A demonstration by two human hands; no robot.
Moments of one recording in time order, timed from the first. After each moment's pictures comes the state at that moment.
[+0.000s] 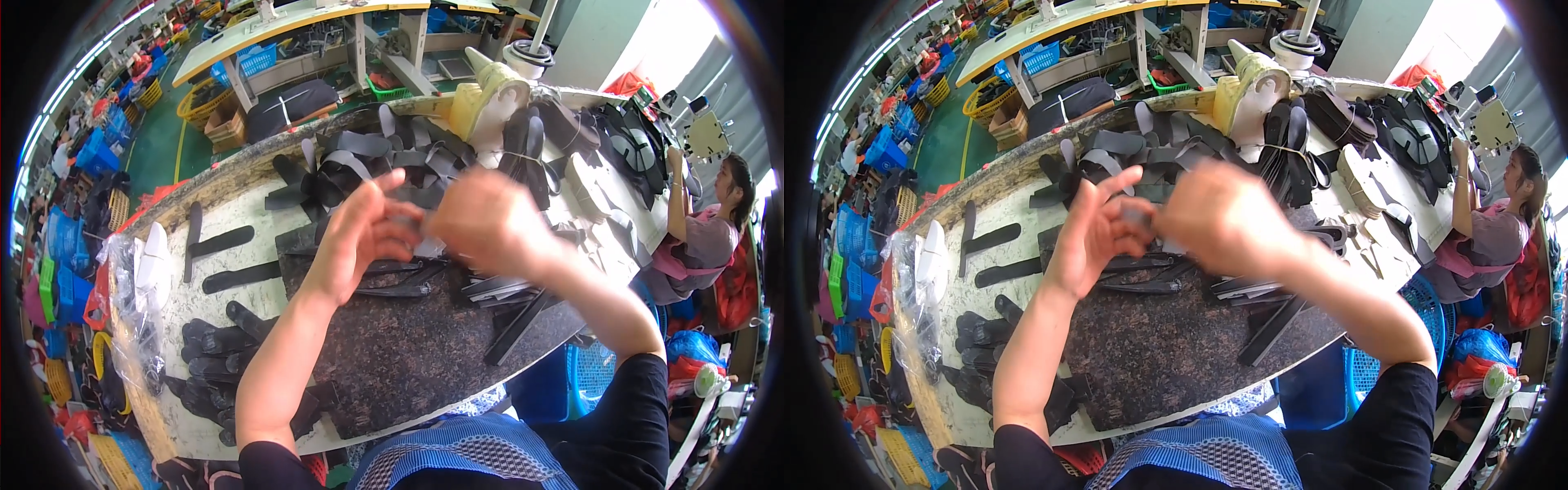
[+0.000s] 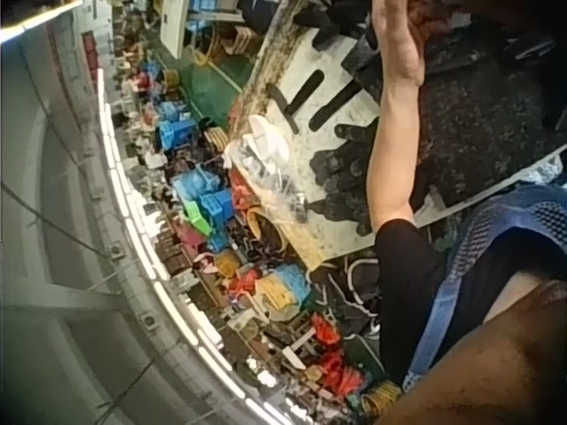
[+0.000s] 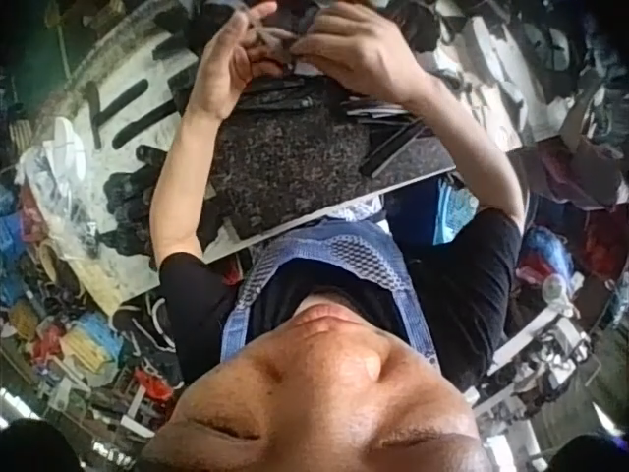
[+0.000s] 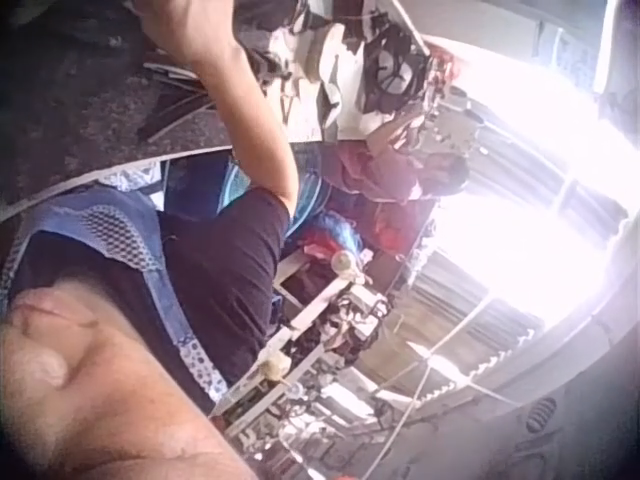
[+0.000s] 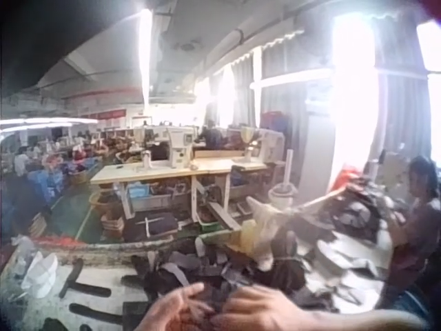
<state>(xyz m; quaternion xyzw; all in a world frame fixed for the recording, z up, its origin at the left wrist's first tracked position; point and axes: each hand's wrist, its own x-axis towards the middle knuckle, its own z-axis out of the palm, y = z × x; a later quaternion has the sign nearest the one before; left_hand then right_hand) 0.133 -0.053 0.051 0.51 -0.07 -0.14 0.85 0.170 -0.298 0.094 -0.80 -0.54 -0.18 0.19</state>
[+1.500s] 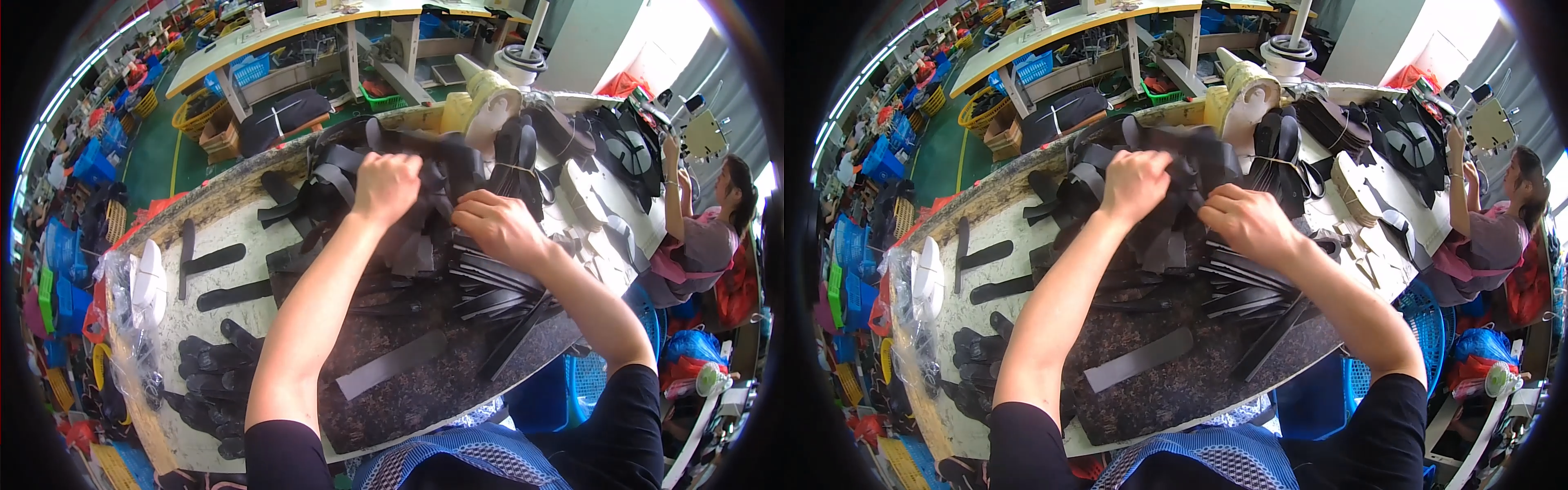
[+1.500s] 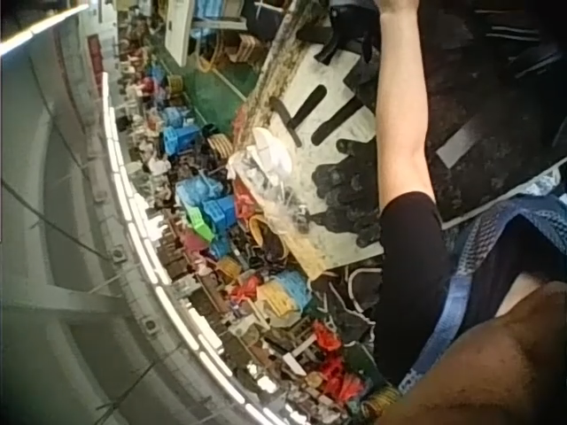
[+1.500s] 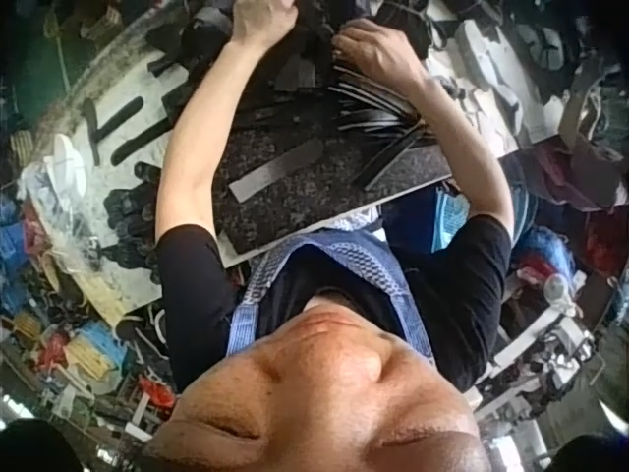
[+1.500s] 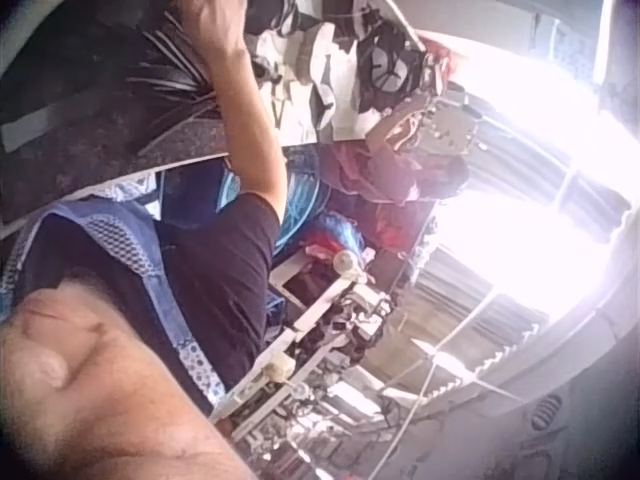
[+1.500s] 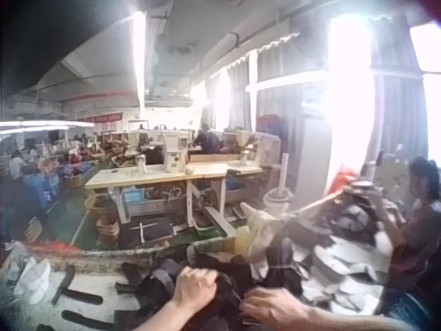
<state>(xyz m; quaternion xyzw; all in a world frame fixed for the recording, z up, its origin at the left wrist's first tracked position) 0.283 -0.116 -0.016 0.90 -0.27 0.30 0.16 0.208 -0.355 0.034 -0.86 -0.46 -0.18 0.10</state>
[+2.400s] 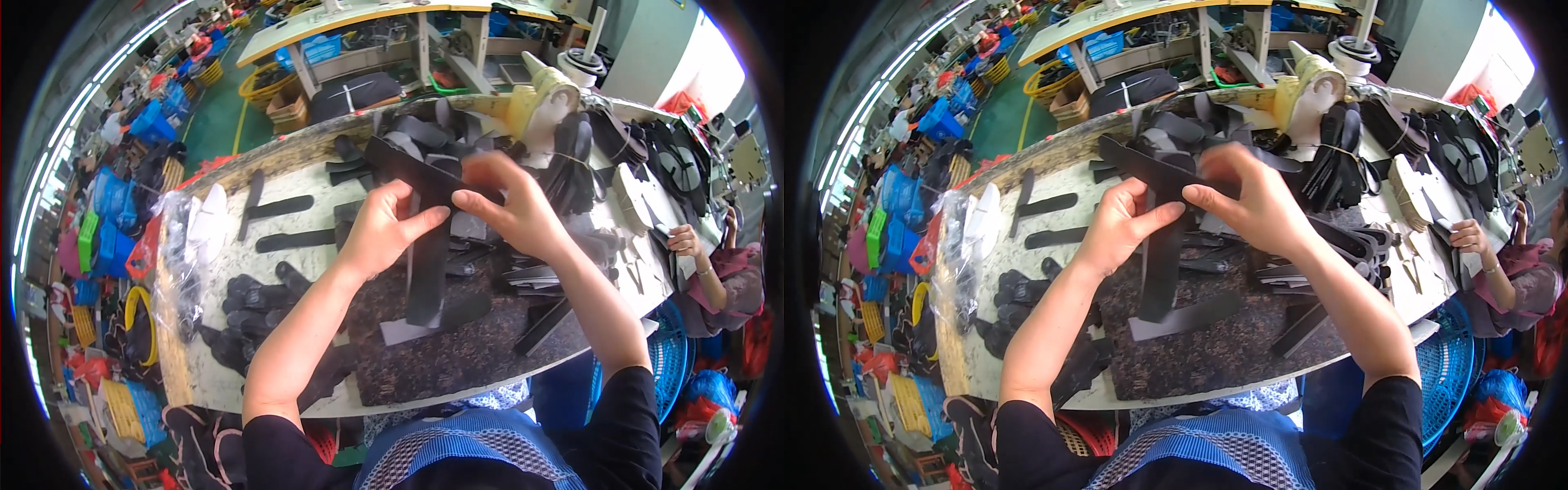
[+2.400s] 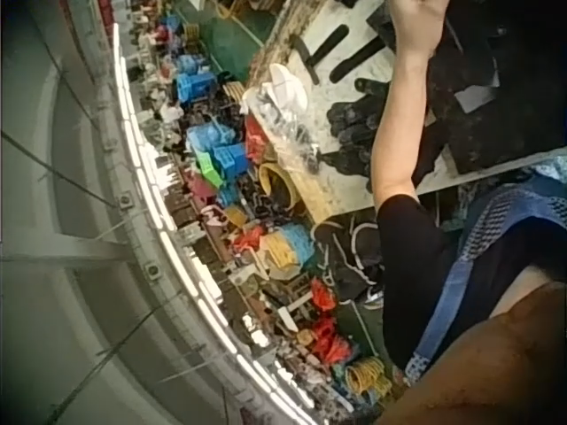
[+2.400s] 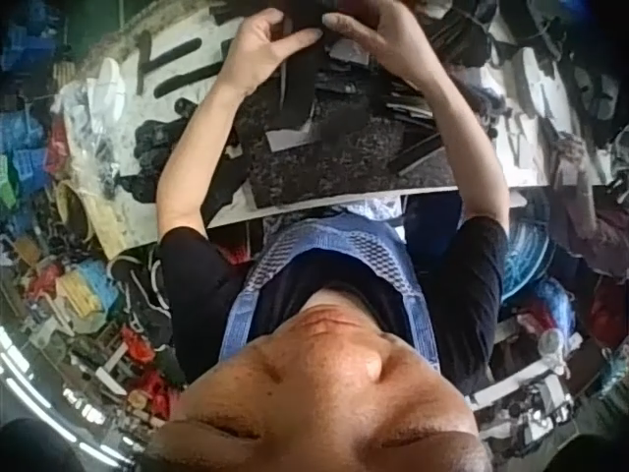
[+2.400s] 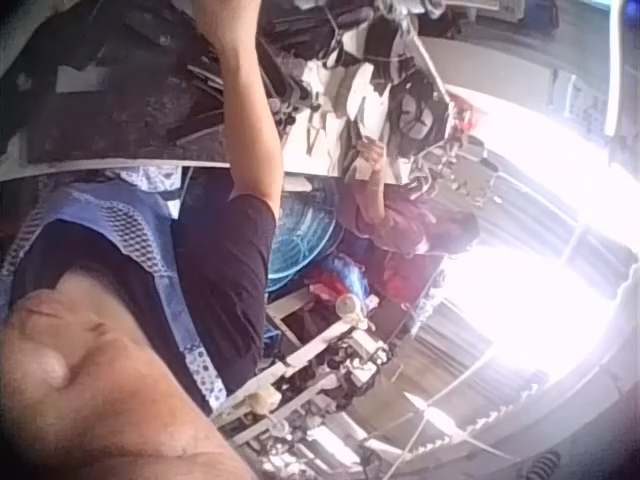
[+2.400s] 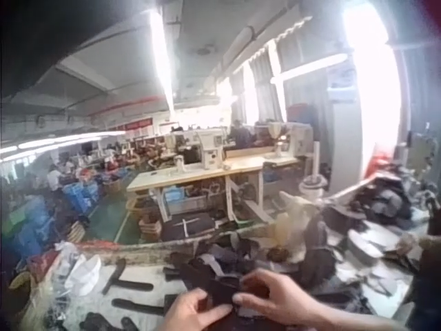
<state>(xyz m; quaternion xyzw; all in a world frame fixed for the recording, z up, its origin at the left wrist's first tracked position) 0.114 -0.041 0.053 0.71 -0.09 -0.03 0.70 0.157 -0.266 0.078 -0.80 -0.28 -0.03 0.53</state>
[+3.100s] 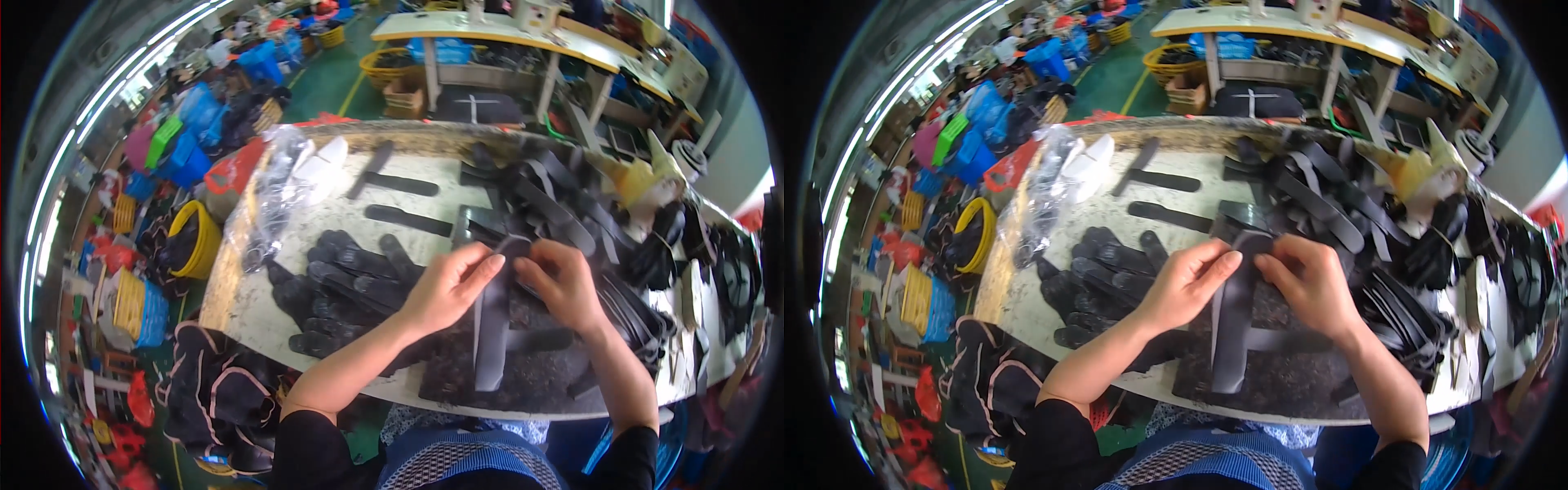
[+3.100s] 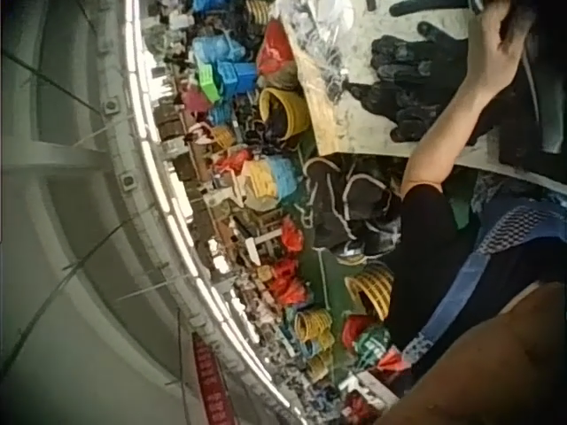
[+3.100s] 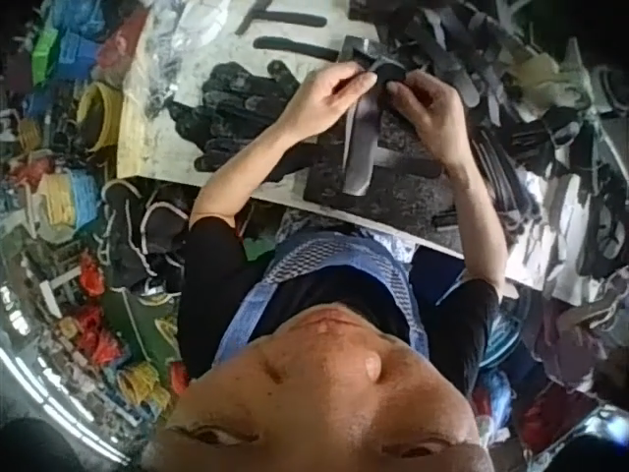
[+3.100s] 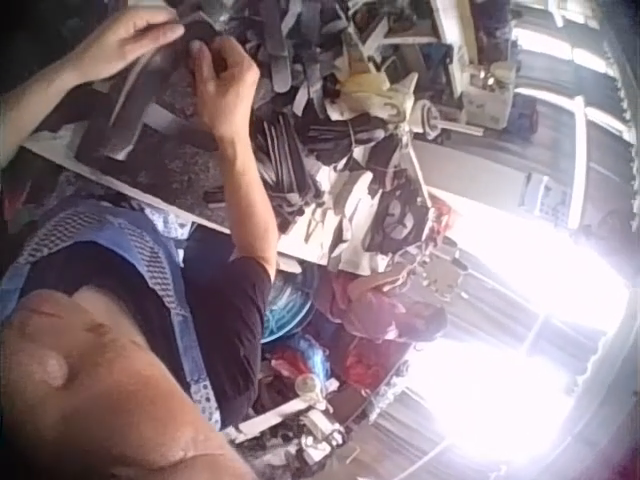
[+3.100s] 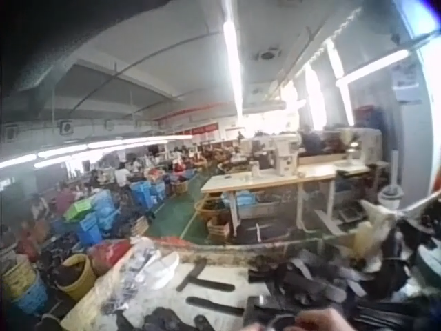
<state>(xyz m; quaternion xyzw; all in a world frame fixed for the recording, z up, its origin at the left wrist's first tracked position) 0.003 0.004 0.049 0.76 -0.02 0.09 0.64 0.101 -0.195 0.078 -0.79 -0.34 0.12 0.50</state>
